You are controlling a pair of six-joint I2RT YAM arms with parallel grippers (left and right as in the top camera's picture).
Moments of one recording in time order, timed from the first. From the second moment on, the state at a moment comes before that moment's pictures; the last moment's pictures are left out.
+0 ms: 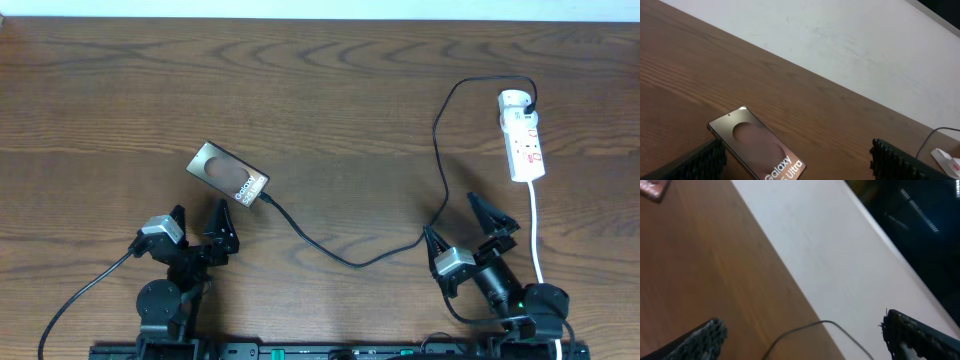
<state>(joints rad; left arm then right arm) -0.05 0.01 0.02 -0.11 0.04 -0.48 -0.02 0.06 0.02 0.02 -0.55 -0.90</state>
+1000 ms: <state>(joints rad) -0.05 0.01 0.02 -0.11 0.04 -0.48 -0.01 0.01 0.01 -0.06 -0.14 0.05</state>
